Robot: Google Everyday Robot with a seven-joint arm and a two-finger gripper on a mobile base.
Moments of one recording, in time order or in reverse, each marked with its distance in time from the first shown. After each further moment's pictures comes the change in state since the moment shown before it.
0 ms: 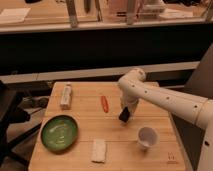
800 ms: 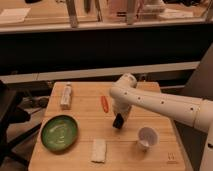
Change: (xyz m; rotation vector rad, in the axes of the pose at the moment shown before) arm -0.061 -0.015 -0.001 0.005 -0.011 -0.152
